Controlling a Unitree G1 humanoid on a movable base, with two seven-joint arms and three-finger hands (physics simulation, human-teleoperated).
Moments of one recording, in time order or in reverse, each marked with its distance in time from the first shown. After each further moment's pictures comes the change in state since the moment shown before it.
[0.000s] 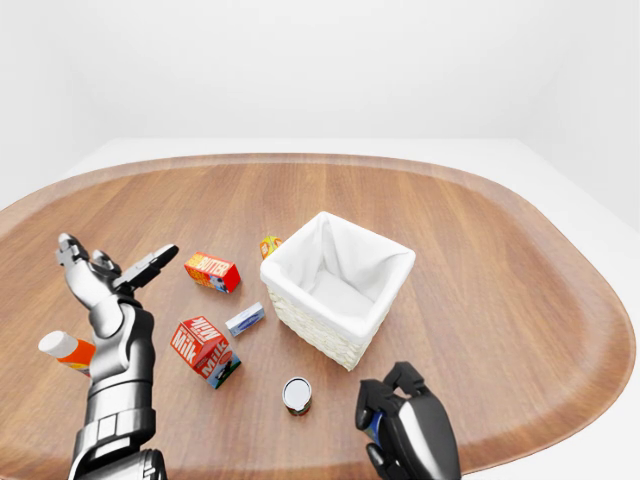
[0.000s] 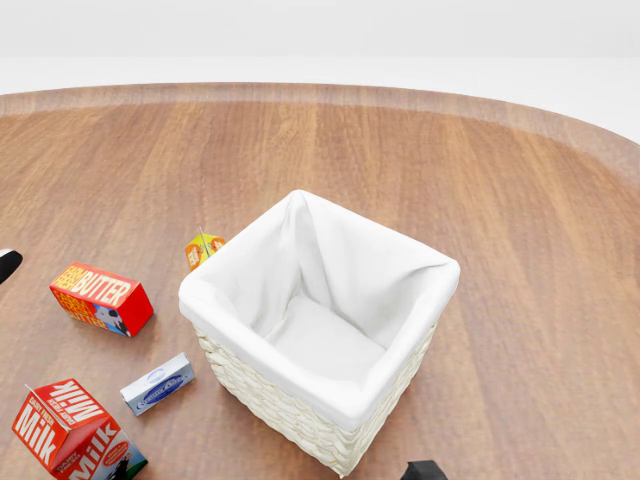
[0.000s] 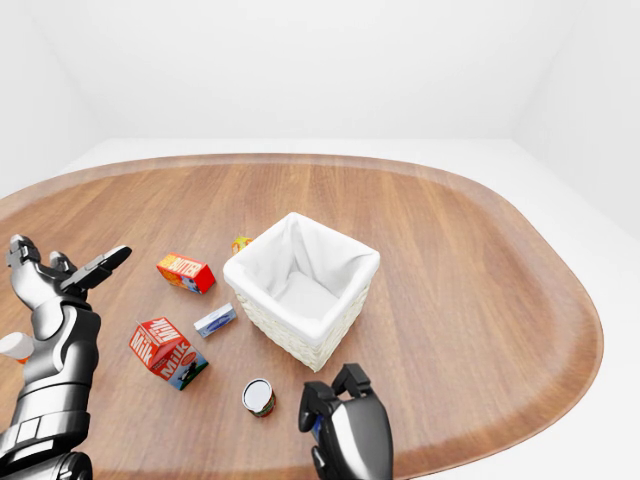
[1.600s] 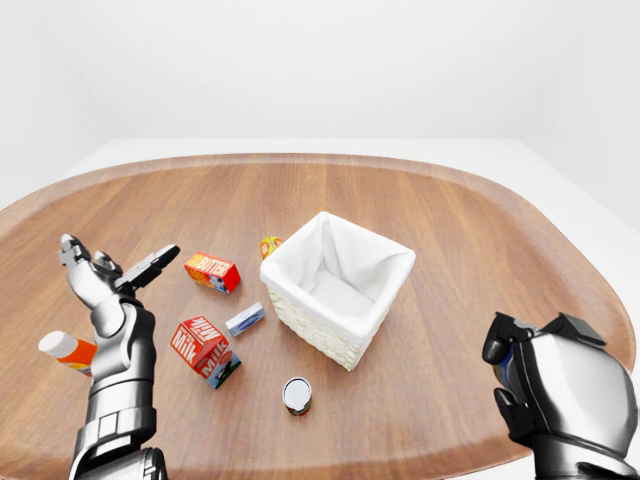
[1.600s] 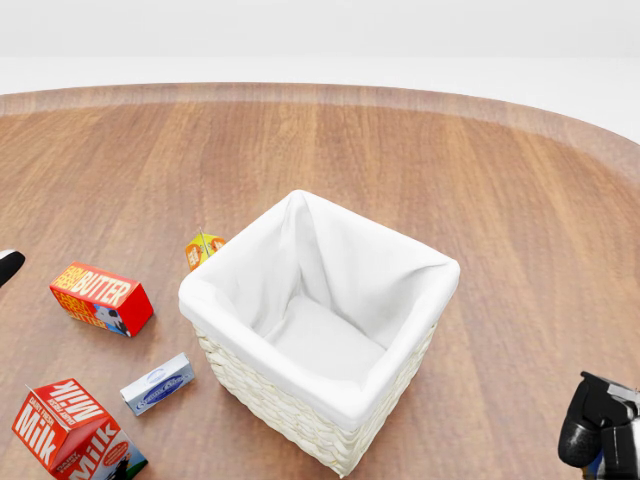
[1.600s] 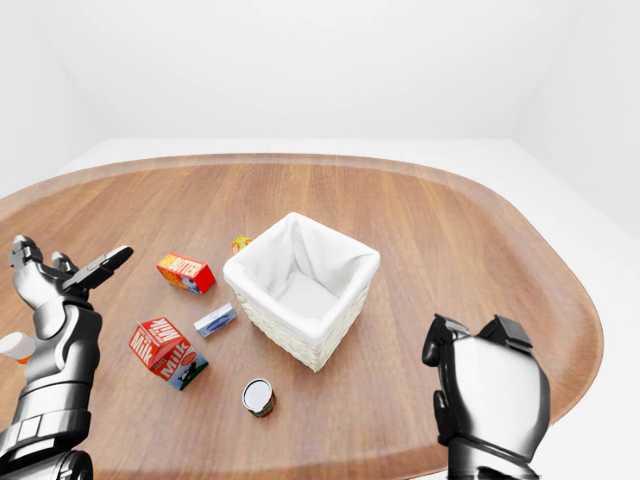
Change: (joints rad) left arm -0.007 0.000 -0.004 0.017 0.005 0.000 0.004; right arm -0.033 0.481 -0.689 -0.534 -0.470 0.000 0.729
